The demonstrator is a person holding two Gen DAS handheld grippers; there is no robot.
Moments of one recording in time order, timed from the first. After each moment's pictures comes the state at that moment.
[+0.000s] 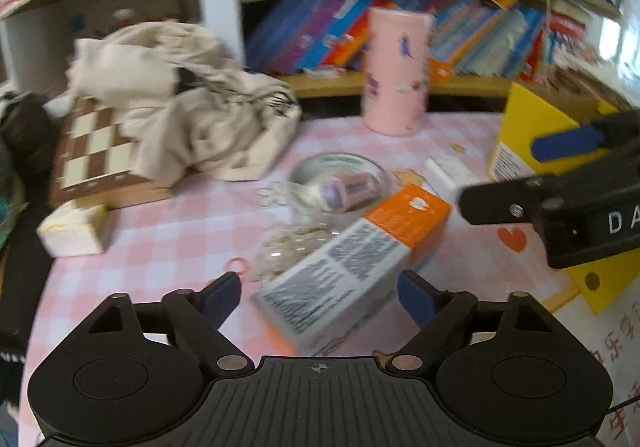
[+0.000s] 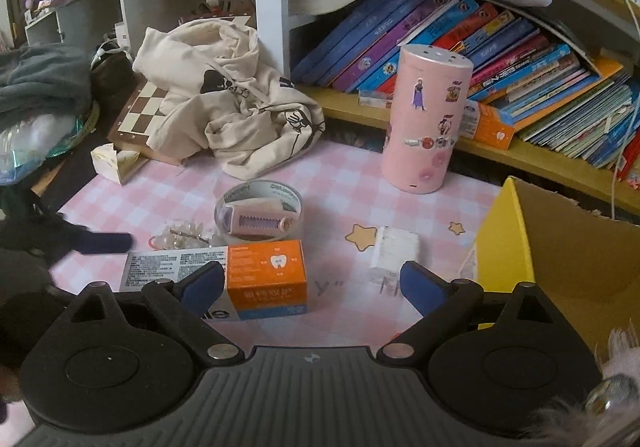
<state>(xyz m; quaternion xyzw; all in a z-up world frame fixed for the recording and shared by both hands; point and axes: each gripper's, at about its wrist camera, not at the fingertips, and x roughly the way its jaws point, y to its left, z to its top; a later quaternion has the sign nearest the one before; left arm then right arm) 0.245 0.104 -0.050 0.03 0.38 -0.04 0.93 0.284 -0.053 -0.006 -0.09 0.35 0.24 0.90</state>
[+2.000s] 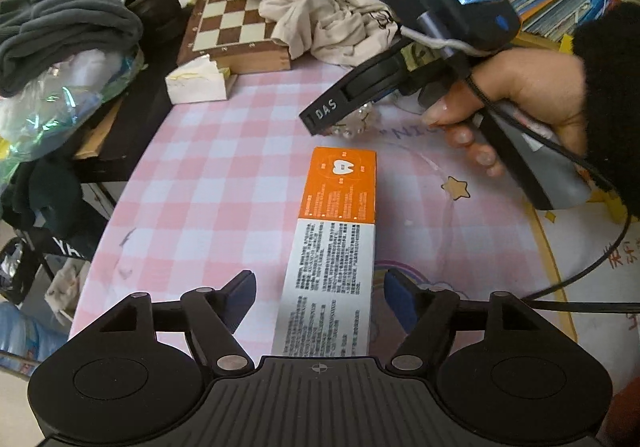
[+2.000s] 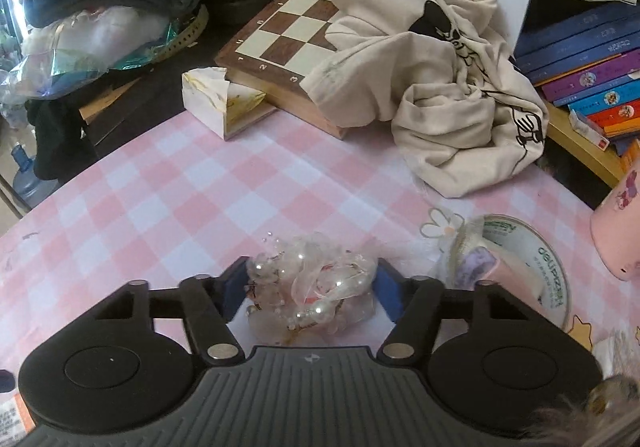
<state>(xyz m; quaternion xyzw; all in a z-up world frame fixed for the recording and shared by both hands) 0.131 0.139 -0.047 -0.02 0.45 0.07 0.89 0.320 0.110 -0.077 -0.19 0.37 0.38 0.82</state>
